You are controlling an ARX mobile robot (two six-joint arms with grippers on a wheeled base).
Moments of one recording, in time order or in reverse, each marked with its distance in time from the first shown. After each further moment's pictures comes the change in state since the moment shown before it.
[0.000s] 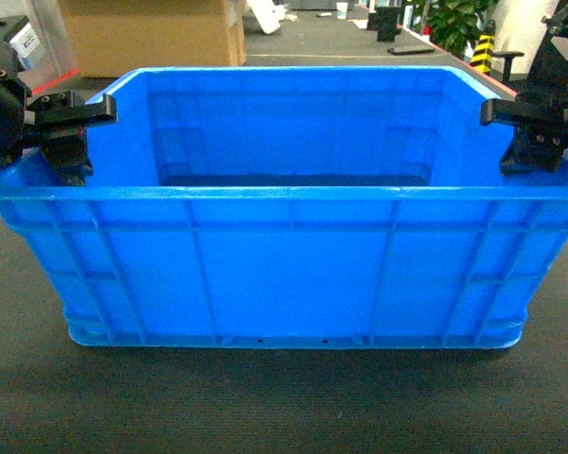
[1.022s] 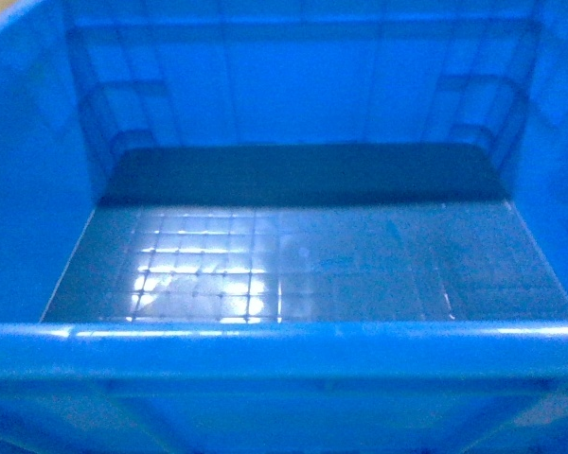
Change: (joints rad) left arm -0.164 -0.857 -0.663 0.147 -0.188 0.008; right arm 0.093 -0.758 -0.605 0.096 0.152 -0.042
